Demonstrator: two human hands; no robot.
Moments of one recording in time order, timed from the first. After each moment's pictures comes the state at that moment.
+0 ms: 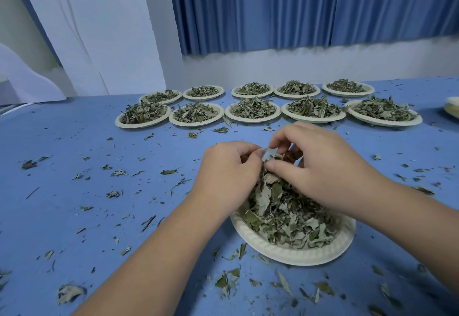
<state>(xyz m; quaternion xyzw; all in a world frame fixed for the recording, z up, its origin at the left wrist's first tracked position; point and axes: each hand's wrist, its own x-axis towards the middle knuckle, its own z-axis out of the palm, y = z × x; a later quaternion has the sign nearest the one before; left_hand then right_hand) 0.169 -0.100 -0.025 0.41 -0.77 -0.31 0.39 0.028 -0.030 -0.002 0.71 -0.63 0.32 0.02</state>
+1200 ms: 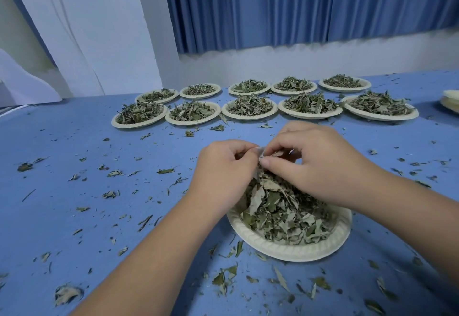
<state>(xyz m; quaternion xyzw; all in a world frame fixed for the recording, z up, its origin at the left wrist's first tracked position) 0.169 -0.095 -0.023 0.39 -0.75 -0.37 0.38 0.026 -0.029 -0.001 0.70 -0.63 0.32 0.00</state>
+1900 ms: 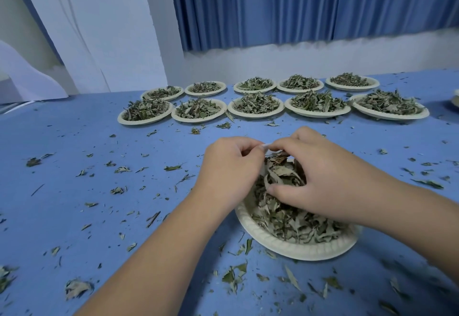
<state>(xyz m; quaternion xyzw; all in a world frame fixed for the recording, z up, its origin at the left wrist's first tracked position) 0.174 -0.097 -0.021 0.40 -0.75 -0.36 0.38 0.038 -0.016 -0.002 0.70 -0.69 0.17 -0.03</state>
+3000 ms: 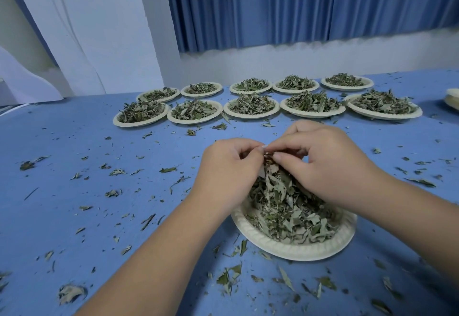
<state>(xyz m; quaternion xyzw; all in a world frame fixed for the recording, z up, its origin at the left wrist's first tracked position) 0.168 -0.096 -0.024 0.38 -0.75 -0.36 0.39 0.023 -0.032 -0.011 0.69 -0.63 0.36 0.01</state>
